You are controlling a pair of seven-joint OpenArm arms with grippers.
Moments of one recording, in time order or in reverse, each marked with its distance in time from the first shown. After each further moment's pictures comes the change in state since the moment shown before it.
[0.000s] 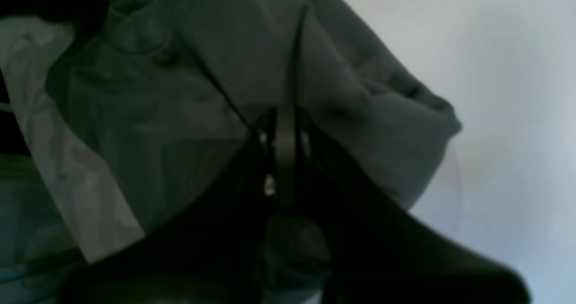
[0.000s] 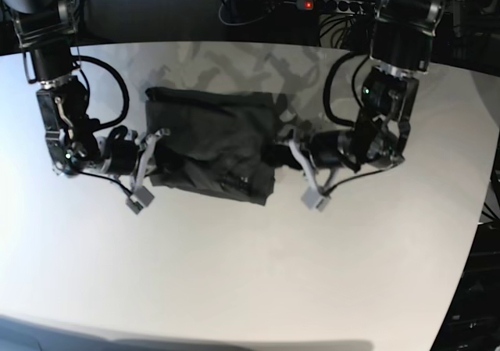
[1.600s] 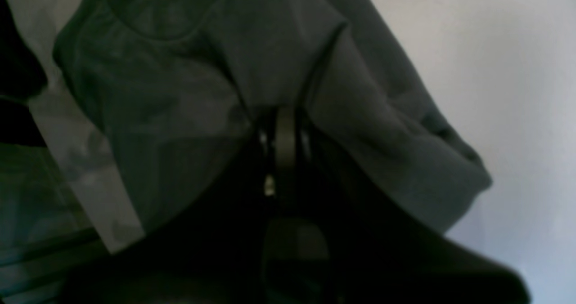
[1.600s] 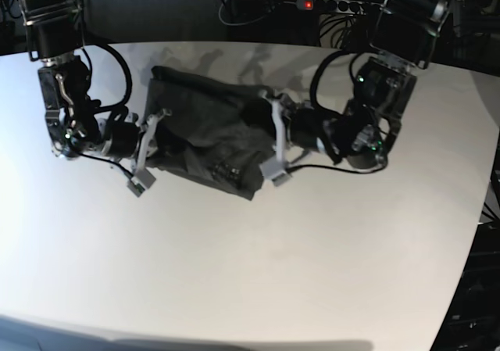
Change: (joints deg) left arm 0.8 -2.8 11.3 13.9 -6.1 -0.1 17.7; right arm -6.4 -1.1 4.4 7.8 -1.4 0.0 -2.6
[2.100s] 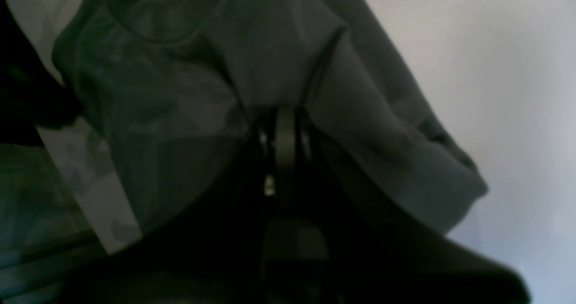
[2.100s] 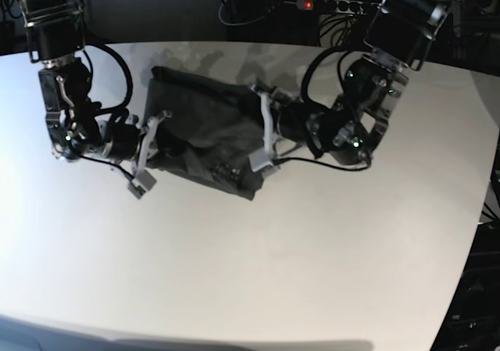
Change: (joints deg) left arm -0.4 0.2 5.2 0.0 5.6 5.4 -0.1; right arm 0.7 -0.3 0.2 -0.2 -0.2 0.0 -0.4
